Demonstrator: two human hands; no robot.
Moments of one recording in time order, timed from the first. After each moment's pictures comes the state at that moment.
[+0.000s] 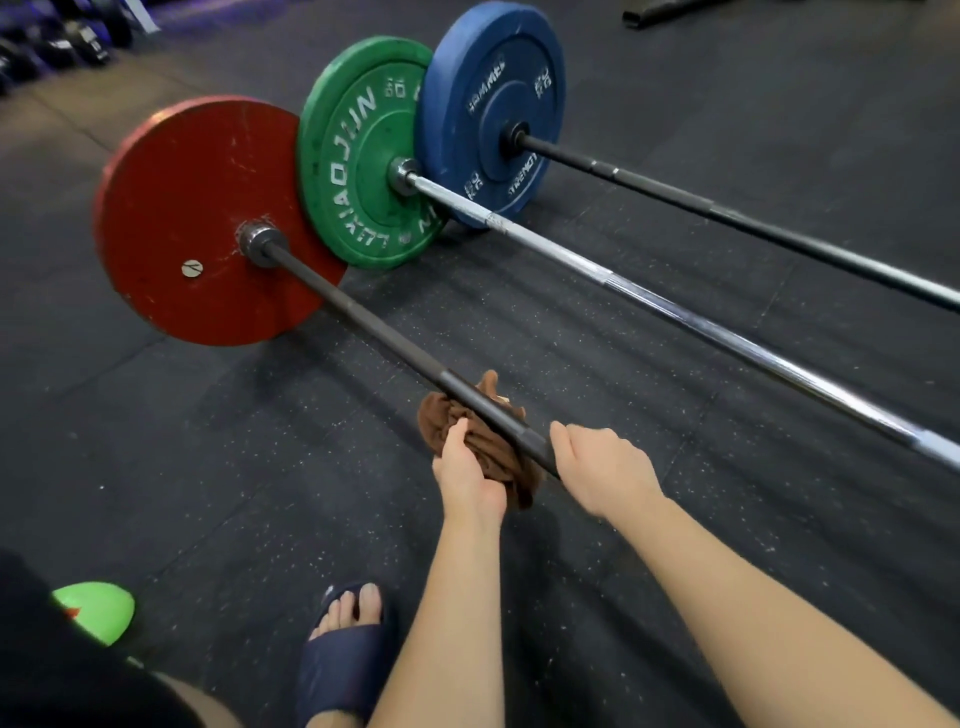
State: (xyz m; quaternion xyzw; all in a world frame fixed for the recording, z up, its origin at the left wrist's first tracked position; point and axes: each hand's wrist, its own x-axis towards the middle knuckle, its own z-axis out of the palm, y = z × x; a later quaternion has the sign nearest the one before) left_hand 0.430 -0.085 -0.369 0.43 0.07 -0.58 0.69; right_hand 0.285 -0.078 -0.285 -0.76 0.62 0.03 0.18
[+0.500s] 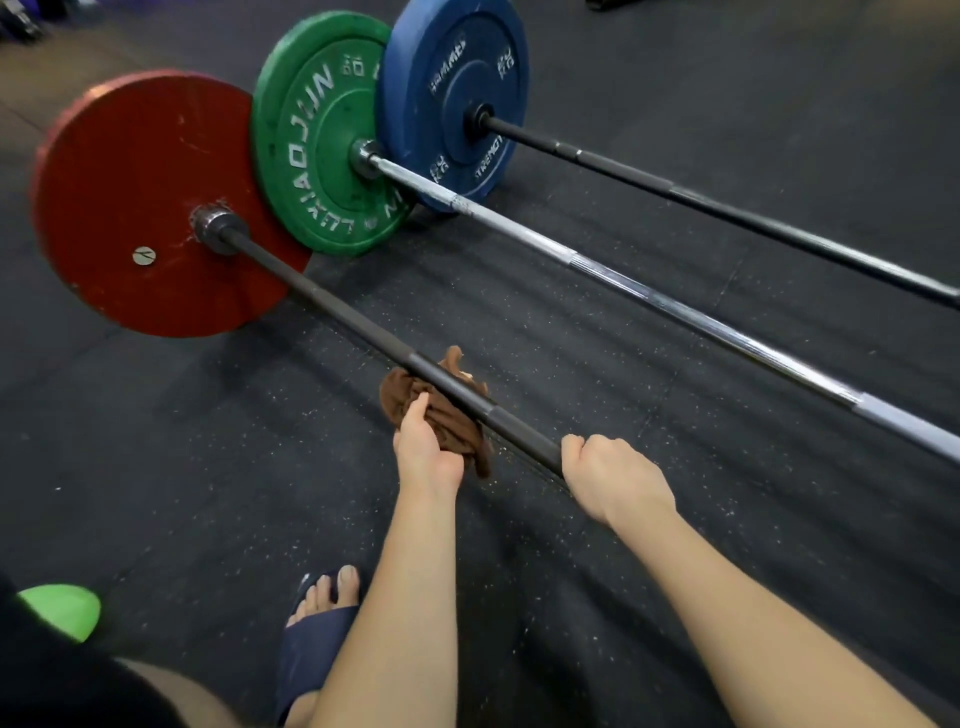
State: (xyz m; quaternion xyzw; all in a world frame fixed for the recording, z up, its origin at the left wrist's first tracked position) left_hand 0.449 -0.097 -0.382 0.40 0.11 -0.60 0.68; right_hand 0.249 -0.044 -0.290 -0.71 0.67 0.09 0.20
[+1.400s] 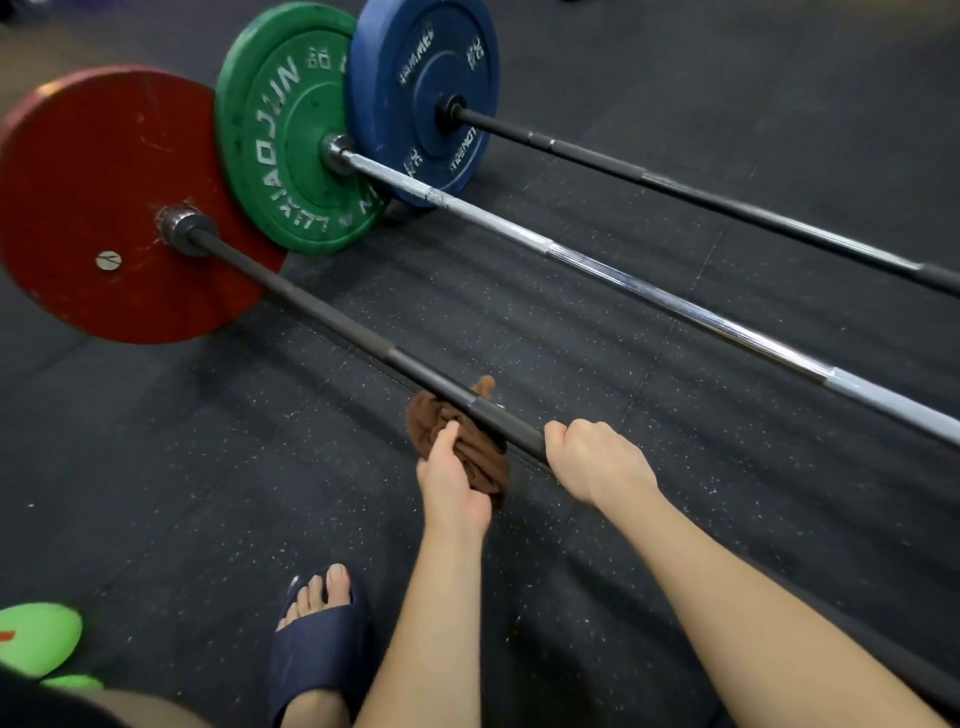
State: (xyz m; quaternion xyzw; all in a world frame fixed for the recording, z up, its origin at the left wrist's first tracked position) left_hand 0.400 -0.048 -0.380 0.44 0.05 -0.62 0.64; right_hand 0.250 -0.048 -0.293 -0.68 0.69 0.06 0.23
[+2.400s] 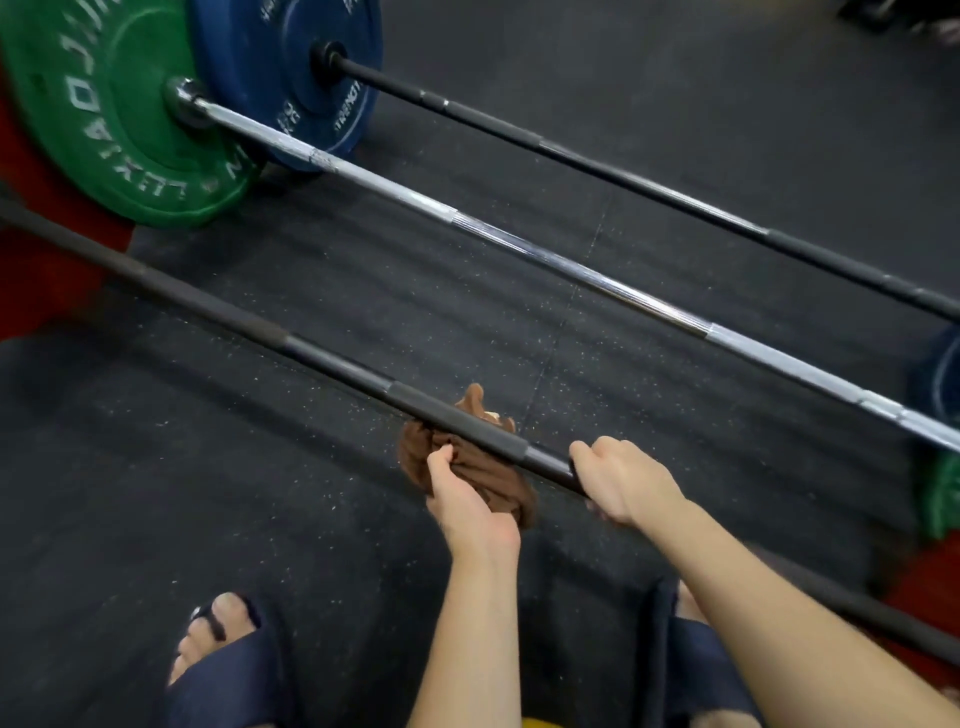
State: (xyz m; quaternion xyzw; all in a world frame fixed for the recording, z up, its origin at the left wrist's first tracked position) left_hand 0.311 0.010 -0.334 0.40 0.15 -0.67 0.60; right_hand 0.173 0.011 -0.277 -0.54 0.79 0.07 0.29
